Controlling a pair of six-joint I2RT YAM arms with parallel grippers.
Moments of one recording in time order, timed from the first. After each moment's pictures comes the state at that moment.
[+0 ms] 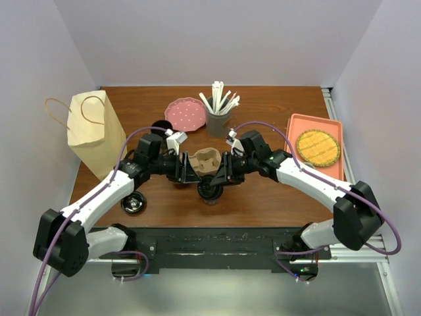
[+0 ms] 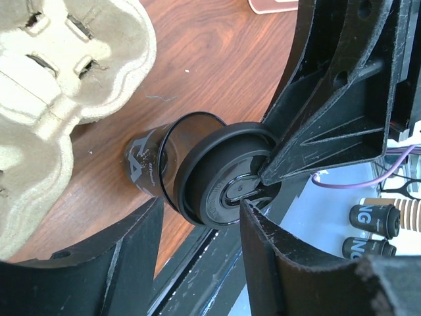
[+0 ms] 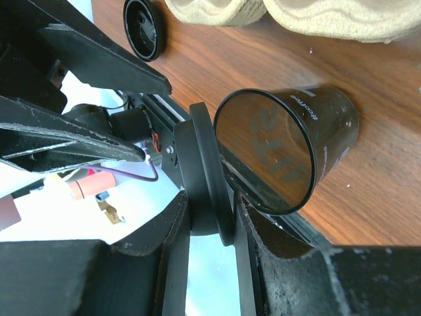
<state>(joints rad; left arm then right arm) -0.44 1.16 0.75 -0.28 0.68 -0.44 0.67 1.40 0.95 -0.36 -0.57 0.77</state>
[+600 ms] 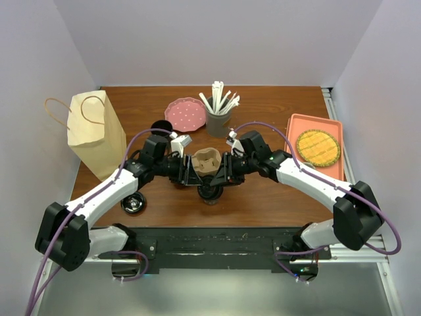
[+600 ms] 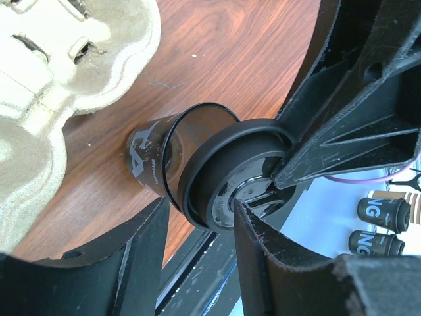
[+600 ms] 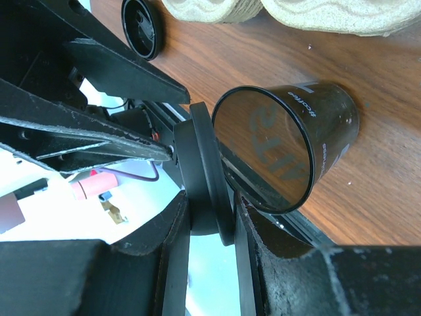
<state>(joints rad) -0.48 1.21 0.75 -0.28 0.65 -0.43 0.67 1.40 0.94 -0.36 -0.57 0.79</state>
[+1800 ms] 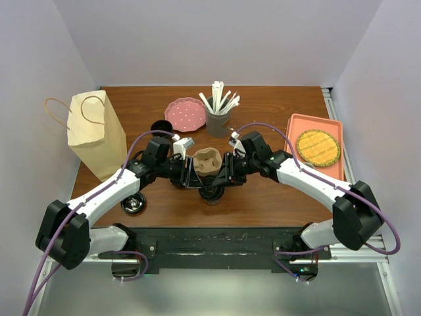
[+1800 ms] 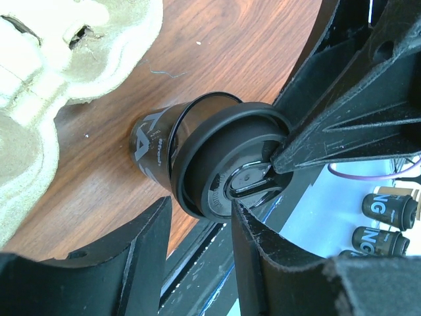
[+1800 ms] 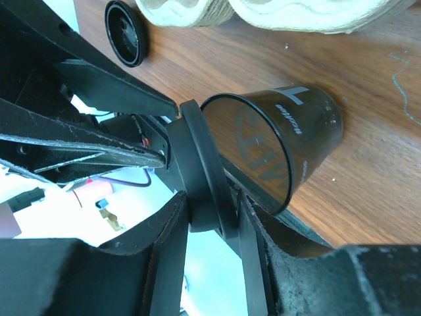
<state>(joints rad) -0.51 1.23 0.75 -0.30 0.62 -0.43 0.65 1.40 0.92 -0.37 -0.54 0.79</state>
